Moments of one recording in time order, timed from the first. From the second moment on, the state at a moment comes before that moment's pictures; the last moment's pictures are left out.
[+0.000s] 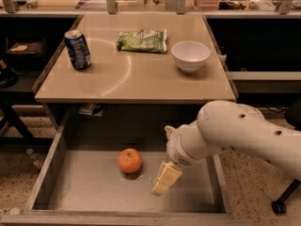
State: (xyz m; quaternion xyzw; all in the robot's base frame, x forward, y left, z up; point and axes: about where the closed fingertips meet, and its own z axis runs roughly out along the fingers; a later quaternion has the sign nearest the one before) arm 0.431 -0.036 0.702 -0.60 0.75 0.13 0.24
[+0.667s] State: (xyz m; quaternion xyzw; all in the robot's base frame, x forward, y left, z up) arm 0.429 -0.029 0.696 -0.60 0.75 0.14 0.25
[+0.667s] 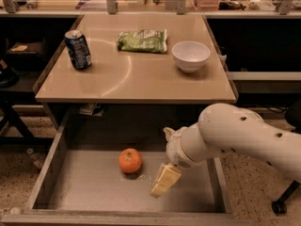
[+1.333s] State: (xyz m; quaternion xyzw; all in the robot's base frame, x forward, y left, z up) arm 0.426 0.024 0.673 -0.60 0.72 0.21 0.28
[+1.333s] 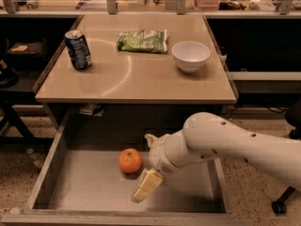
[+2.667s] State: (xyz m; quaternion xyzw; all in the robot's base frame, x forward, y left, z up) arm 0.453 0.057 0.646 -0.60 0.70 0.22 0.30
